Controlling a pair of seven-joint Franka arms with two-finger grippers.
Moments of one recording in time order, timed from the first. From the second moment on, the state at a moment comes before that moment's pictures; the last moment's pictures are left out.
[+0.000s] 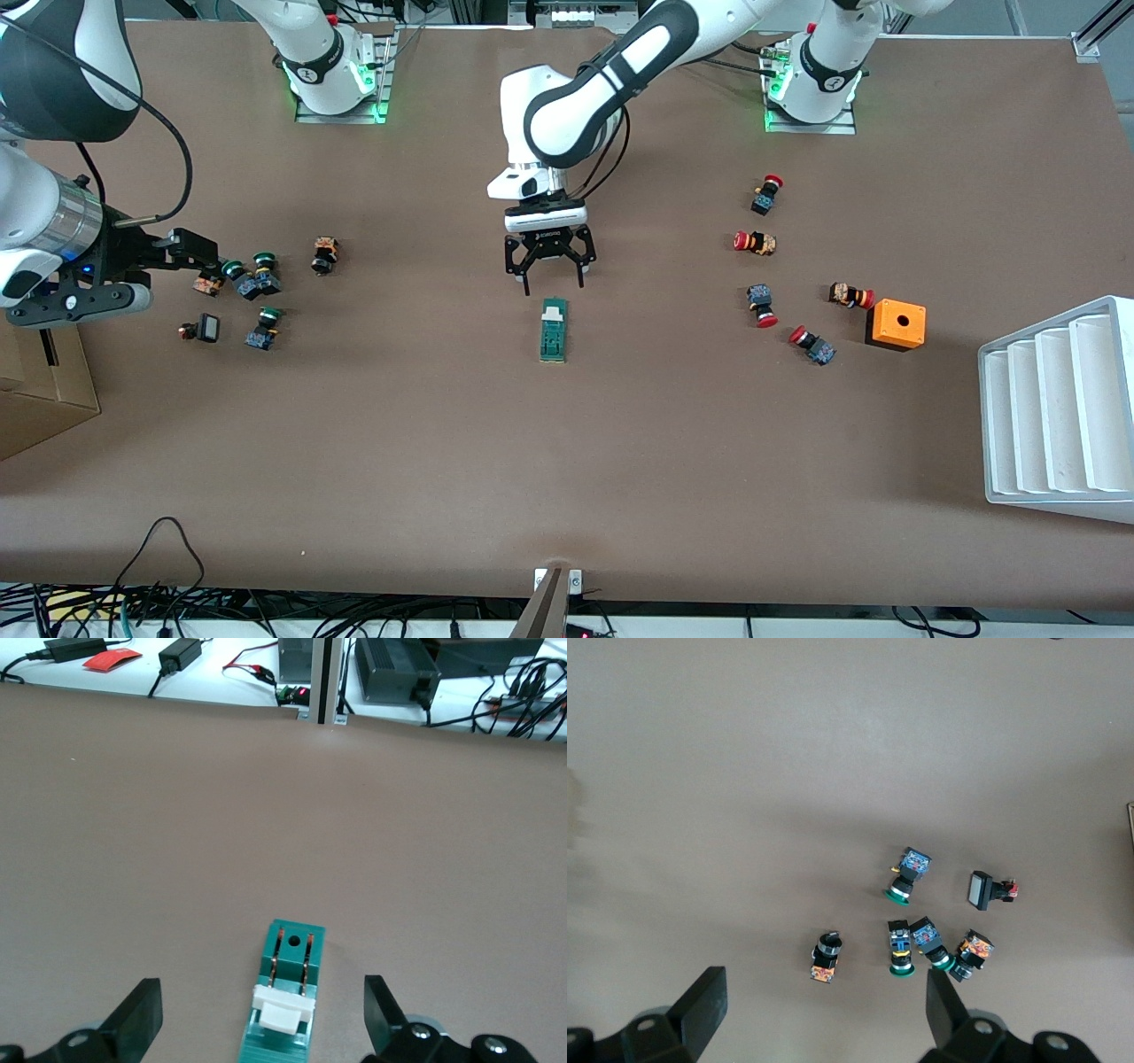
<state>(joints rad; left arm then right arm) -0.67 0.71 -0.39 -1.67 1.43 2.17 -2.14 0.06 0.19 -0.01 -1.56 0.01 1.66 -0.13</state>
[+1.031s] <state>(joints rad) -0.69 0.87 -0.38 -1.71 1.89 2.14 -2.47 0.25 0.37 0.01 -1.52 0.10 1.93 0.42</state>
